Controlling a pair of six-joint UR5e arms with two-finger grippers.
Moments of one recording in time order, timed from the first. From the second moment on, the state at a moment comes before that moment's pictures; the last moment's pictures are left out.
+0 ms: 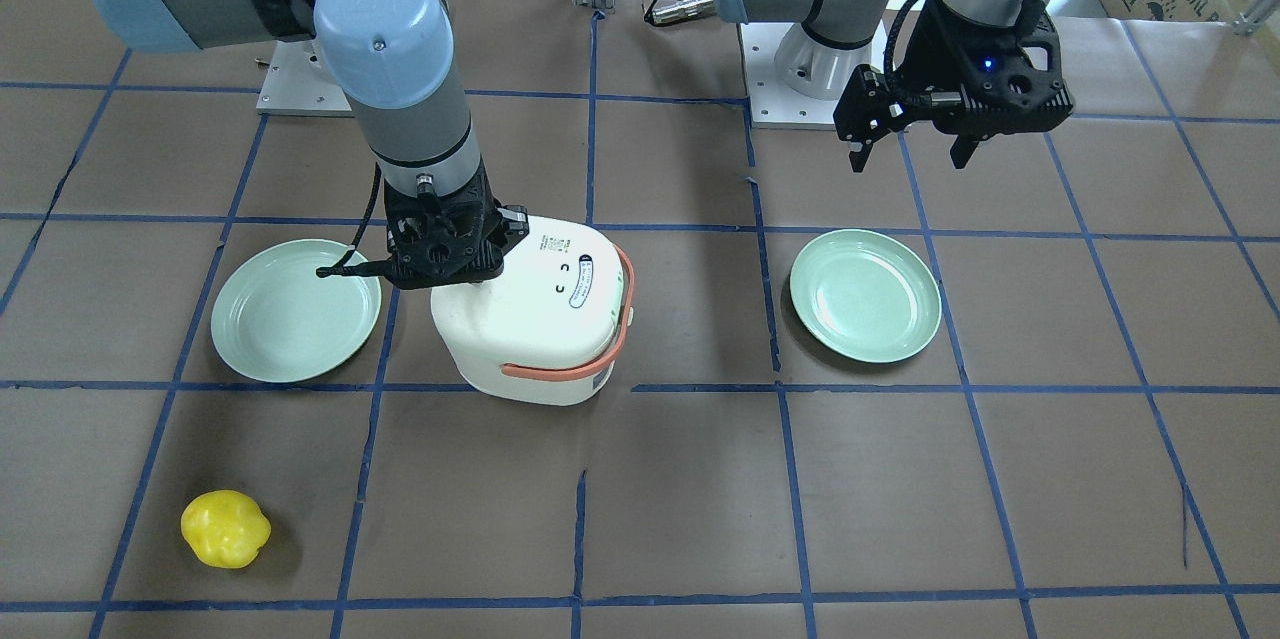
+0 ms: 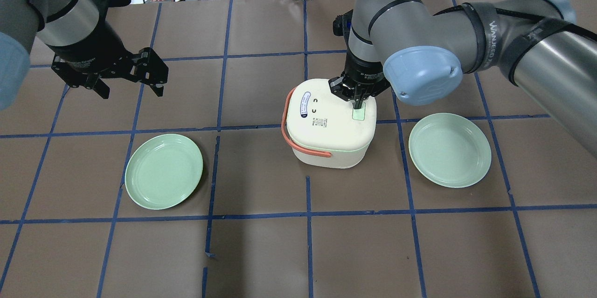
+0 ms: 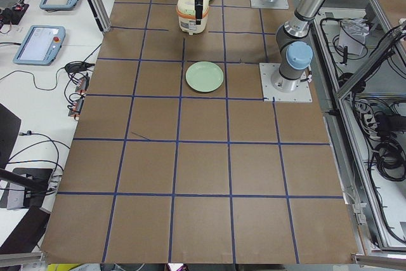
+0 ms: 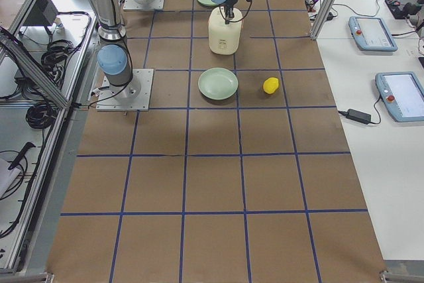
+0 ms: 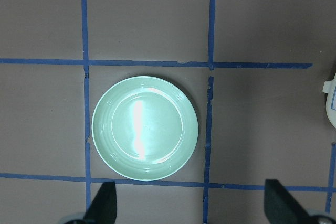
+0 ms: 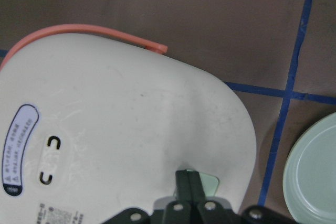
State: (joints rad) left arm -1.51 -1.48 -1.67 -1.53 1.63 0.03; right arm 1.79 -1.37 1.68 -1.85 -1.54 0.07
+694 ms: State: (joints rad) left arm -1.51 -1.48 -1.67 -1.53 1.63 0.03; right arm 1.79 -1.38 1.68 -1.85 -1.53 0.06
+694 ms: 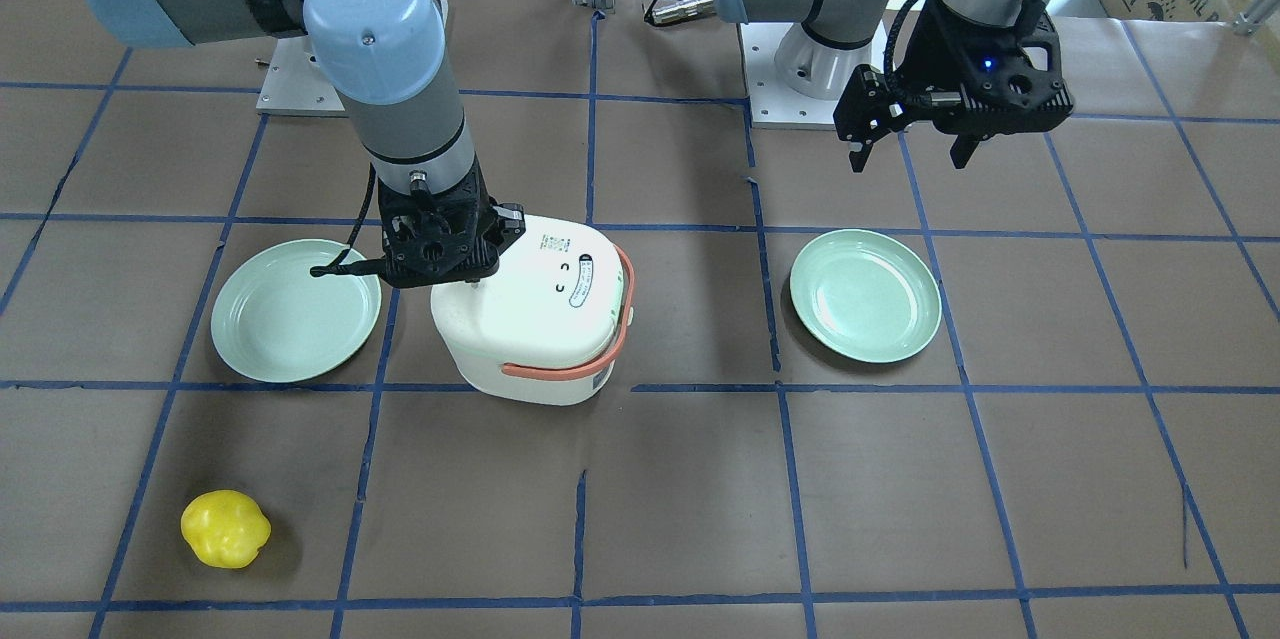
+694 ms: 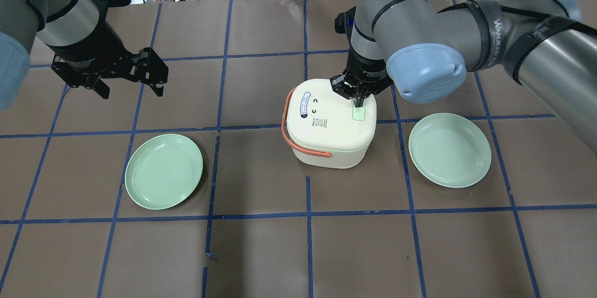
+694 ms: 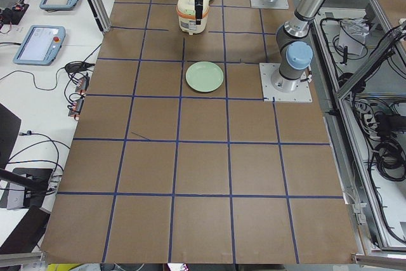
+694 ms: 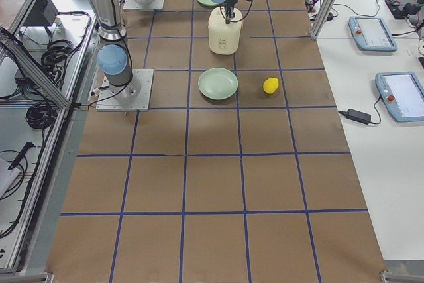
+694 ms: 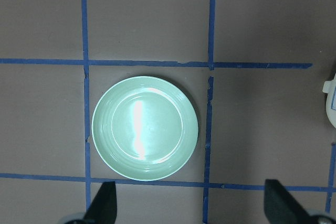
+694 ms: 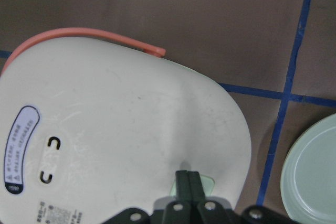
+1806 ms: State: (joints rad) left arm -1.51 -1.48 -1.67 -1.53 1.62 0.03; right arm 1.78 -1.37 1.69 -1.85 -1.53 0.06
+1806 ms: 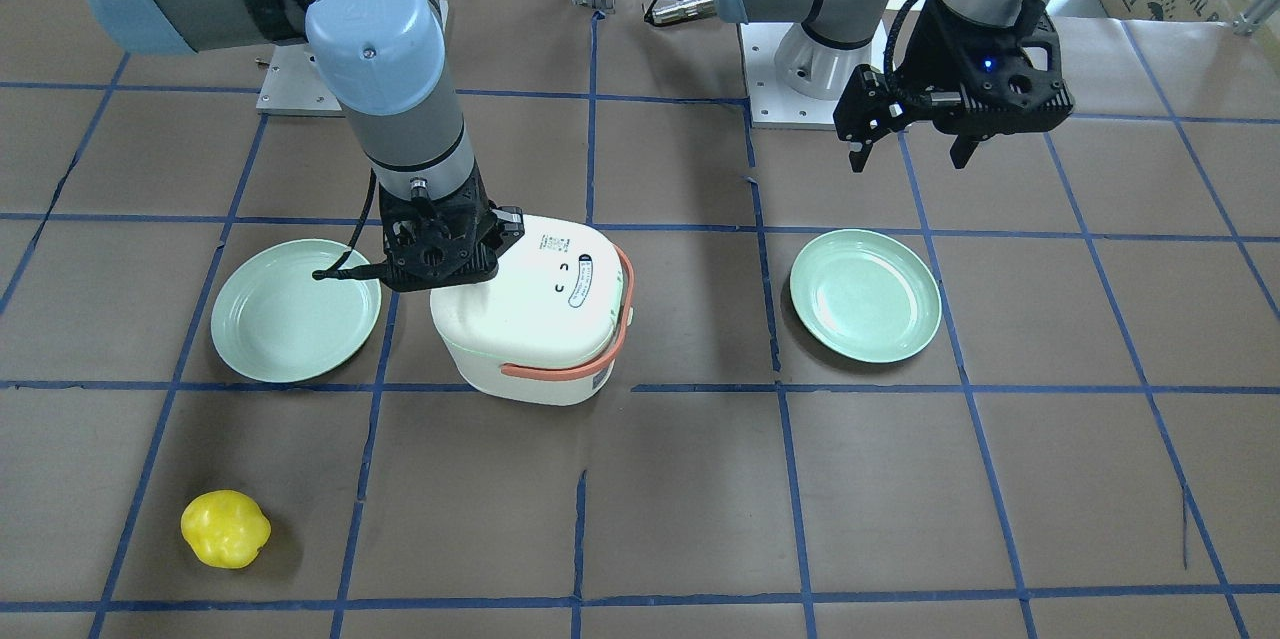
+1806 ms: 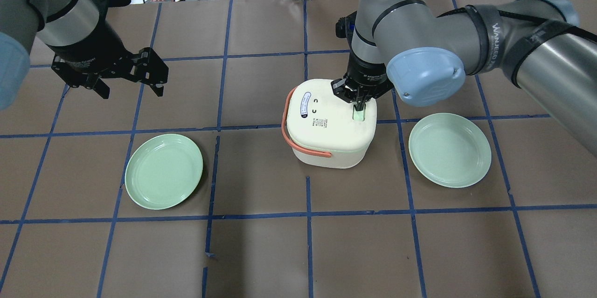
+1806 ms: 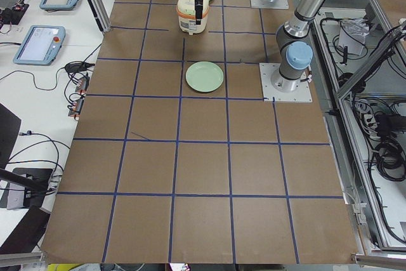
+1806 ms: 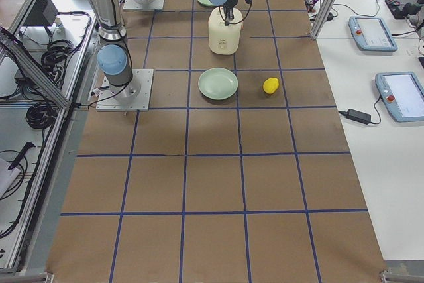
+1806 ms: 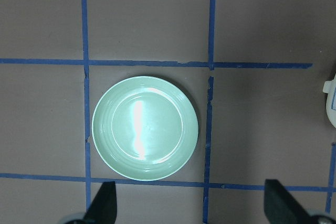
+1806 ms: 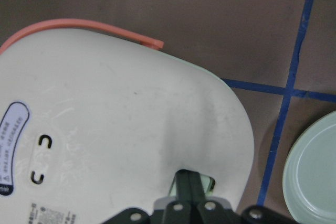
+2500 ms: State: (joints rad) left arm -1.51 -1.48 -1.67 -1.53 1.62 0.03; right arm 1.78 -1.41 1.65 -1.81 -1.54 0.06
